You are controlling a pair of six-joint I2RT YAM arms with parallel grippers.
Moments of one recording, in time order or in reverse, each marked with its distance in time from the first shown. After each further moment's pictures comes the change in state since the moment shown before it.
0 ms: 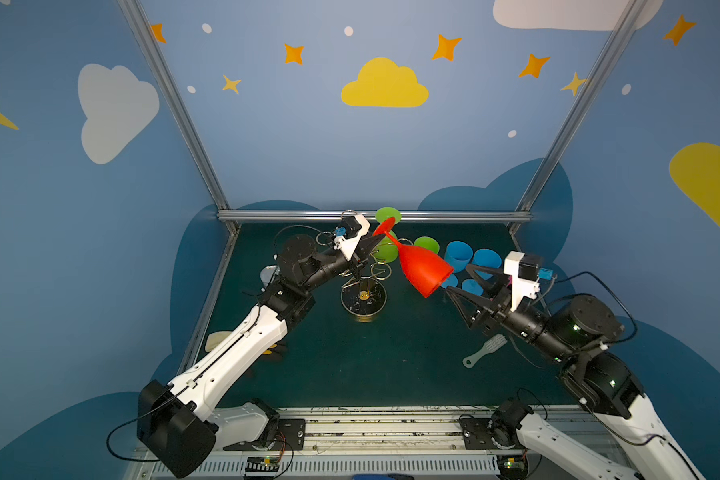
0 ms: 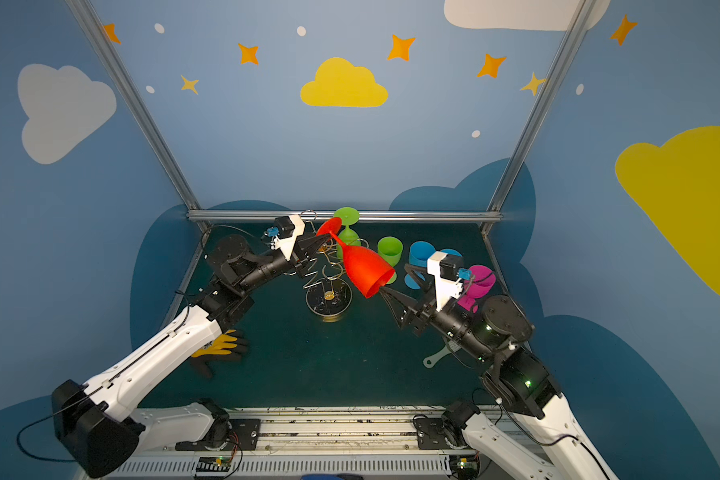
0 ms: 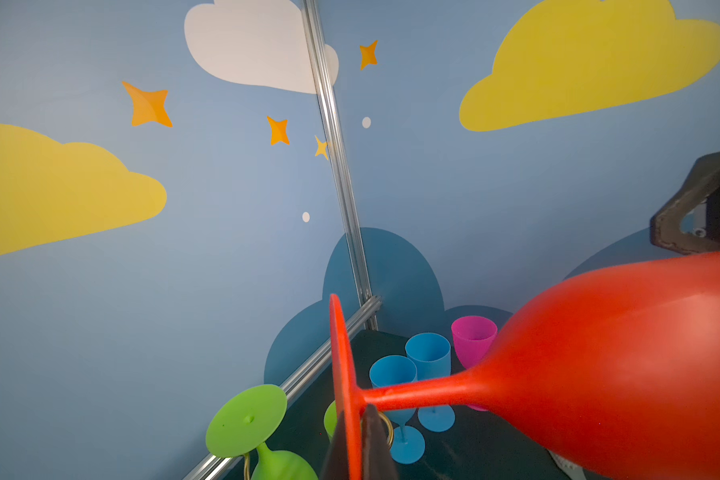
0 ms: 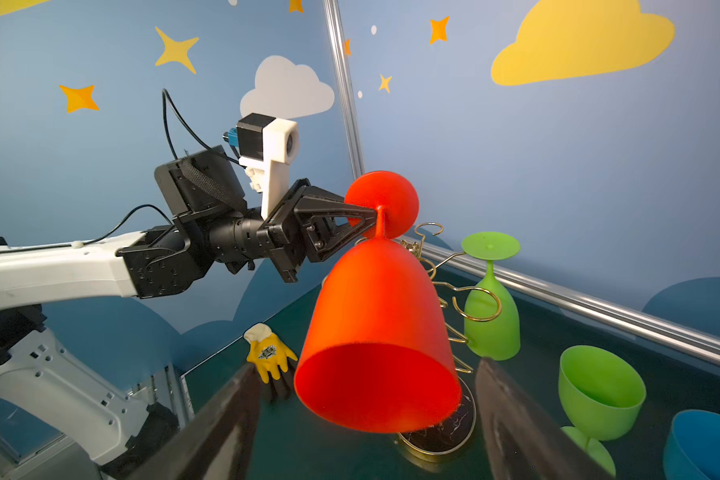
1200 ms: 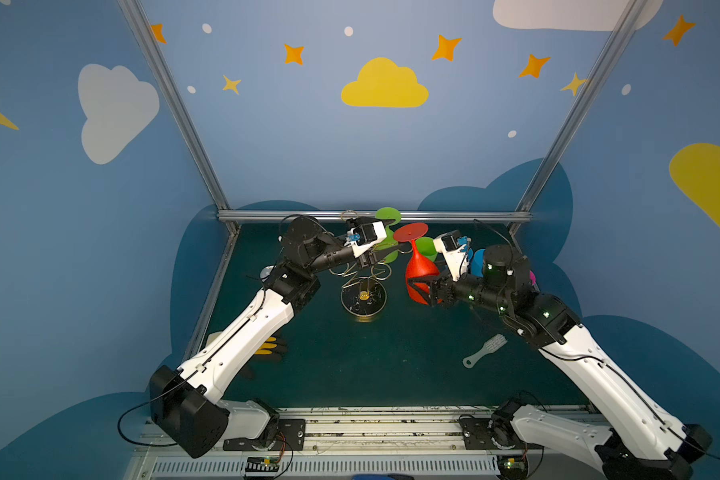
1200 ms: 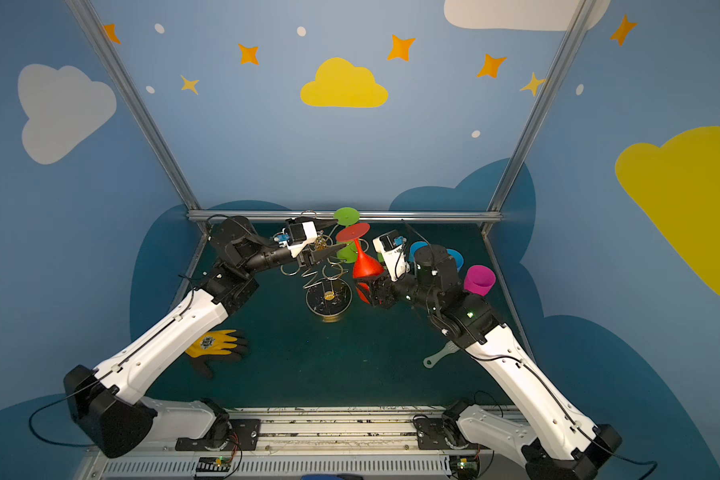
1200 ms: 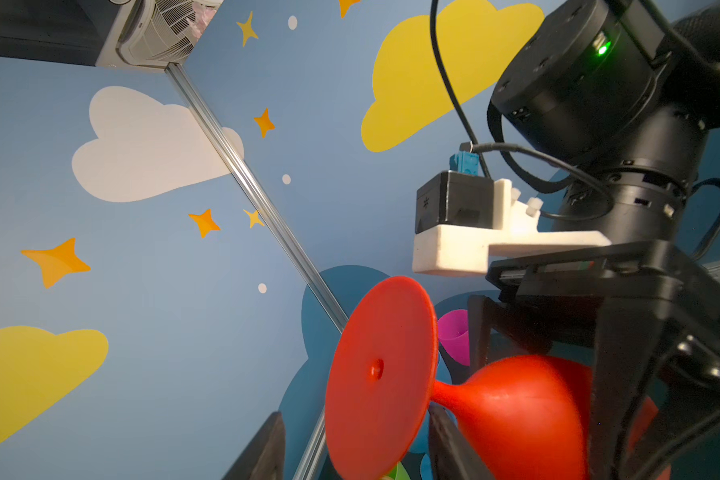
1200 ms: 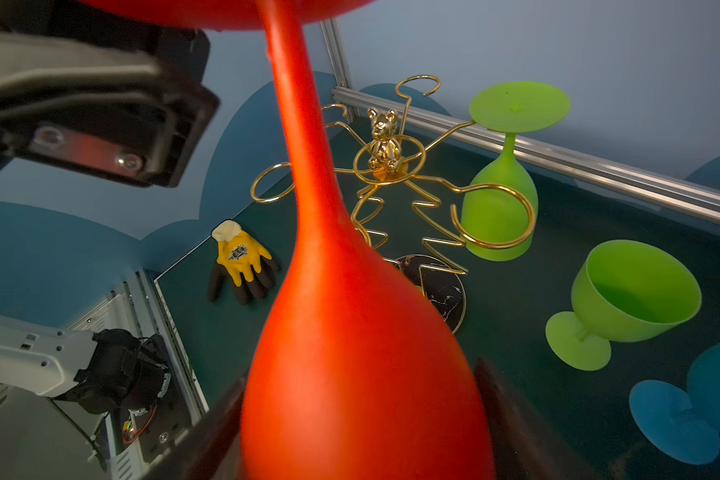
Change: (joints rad) left arm 0.014 0.121 0.183 -0.058 0.286 0.350; right arm -0.013 0.436 0.198 -0.224 -0.088 -0.052
